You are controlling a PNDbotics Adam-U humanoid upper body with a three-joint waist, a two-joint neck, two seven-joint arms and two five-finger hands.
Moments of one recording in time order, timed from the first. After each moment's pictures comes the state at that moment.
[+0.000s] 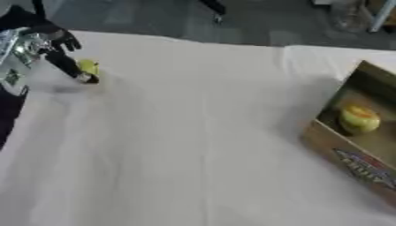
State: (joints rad) left arm -1.21 0.53 -0.06 -0.76 -0.94 0.26 -0.47; right arm -0.45 -0.91 -0.05 -1.64 -0.09 0.12 0.07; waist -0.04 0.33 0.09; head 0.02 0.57
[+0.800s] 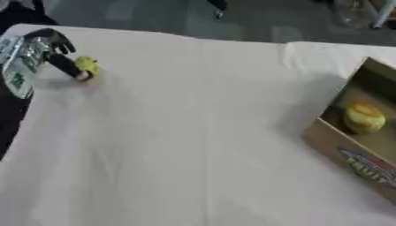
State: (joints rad) left arm -1.21 0.53 -0.04 -0.72 -0.96 0.40 -0.40; right arm -0.45 -0.90 -0.05 -1.64 -0.09 0.12 0.07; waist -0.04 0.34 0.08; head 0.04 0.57
